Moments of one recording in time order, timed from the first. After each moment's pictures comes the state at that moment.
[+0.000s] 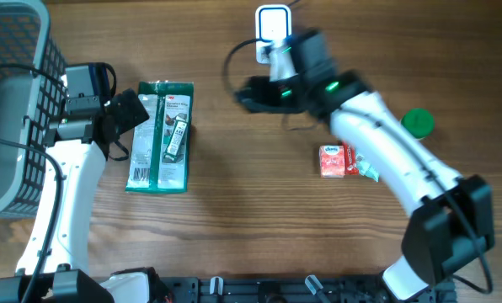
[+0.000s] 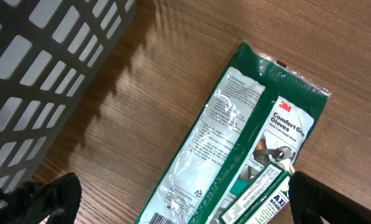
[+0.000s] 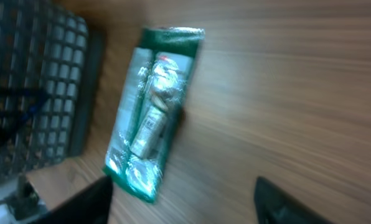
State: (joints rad) left arm 0.09 1.42 1.13 -0.74 -0.19 -0.39; right arm 0.53 1.78 1.42 -0.49 -0.41 0.52
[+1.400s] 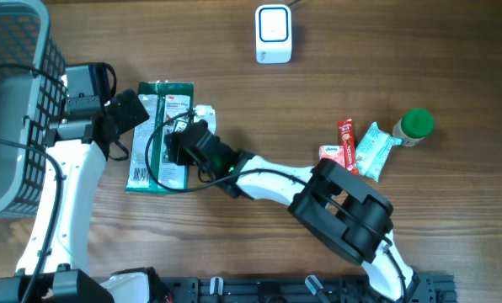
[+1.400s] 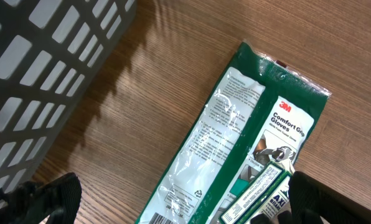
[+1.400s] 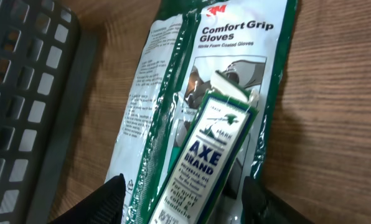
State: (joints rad) left arm 0.09 1.42 1.13 -0.74 -0.19 -0.39; right arm 0.96 2.16 1.27 0.29 0.08 0.89
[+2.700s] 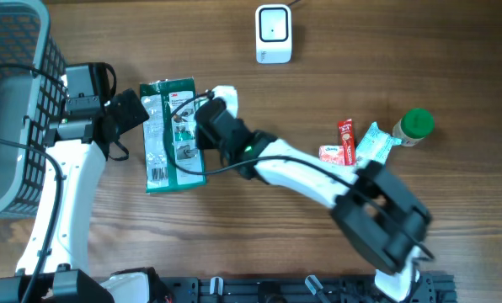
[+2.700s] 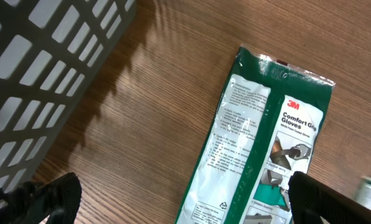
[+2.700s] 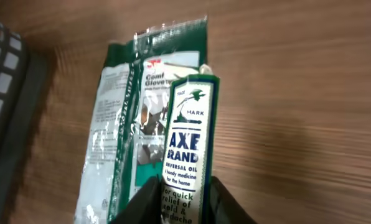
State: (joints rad) left arm 0.09 1.42 1.13 -0.74 -0.19 -0.39; right arm 0.85 1.96 1.29 -0.09 0.15 0.73
